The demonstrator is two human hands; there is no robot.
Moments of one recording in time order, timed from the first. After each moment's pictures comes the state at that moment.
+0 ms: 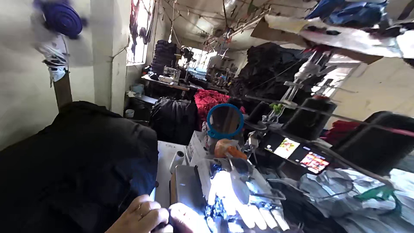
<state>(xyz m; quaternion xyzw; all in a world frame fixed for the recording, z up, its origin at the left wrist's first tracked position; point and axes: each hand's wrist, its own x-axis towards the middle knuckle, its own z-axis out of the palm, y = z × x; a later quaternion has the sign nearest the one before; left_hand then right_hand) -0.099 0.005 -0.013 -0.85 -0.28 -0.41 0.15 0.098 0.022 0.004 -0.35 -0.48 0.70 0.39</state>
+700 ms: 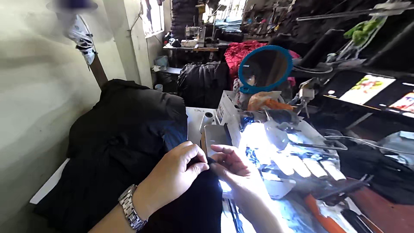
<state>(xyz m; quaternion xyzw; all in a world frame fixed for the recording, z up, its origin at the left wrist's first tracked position) -0.069 -0.013 0.032 -0.76 -0.44 -0.43 -0.21 0.121 0.013 0.012 -0.28 -0.58 0.54 0.54</state>
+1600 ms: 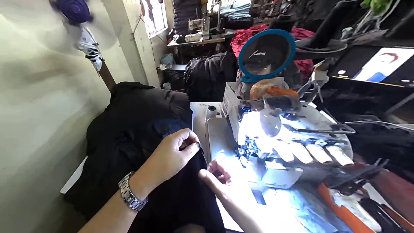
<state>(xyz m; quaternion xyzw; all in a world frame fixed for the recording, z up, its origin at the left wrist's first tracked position) -0.067 -0.019 0.069 -0.68 -0.53 -0.40 -0.31 0.119 -0.015 -0.014 -0.40 -0.67 0.43 0.45</state>
